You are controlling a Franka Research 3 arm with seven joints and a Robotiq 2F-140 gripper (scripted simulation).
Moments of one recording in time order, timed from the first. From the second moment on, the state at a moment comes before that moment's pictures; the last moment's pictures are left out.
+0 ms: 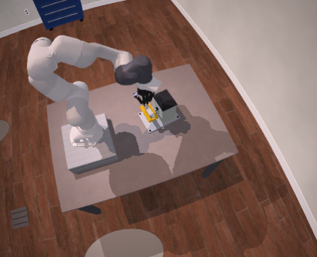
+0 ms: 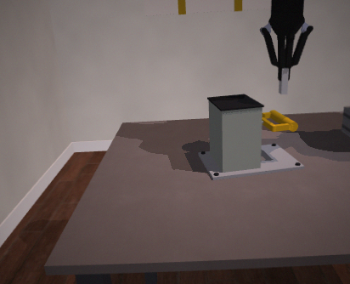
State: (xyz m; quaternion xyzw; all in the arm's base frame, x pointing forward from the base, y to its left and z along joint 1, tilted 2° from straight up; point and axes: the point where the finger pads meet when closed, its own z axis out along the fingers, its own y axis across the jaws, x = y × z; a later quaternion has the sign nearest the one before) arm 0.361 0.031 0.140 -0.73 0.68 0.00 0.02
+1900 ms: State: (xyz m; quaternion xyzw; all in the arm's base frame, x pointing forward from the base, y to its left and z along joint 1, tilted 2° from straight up) arm 0.363 0.030 0.146 -0.23 0.97 0.01 0.03
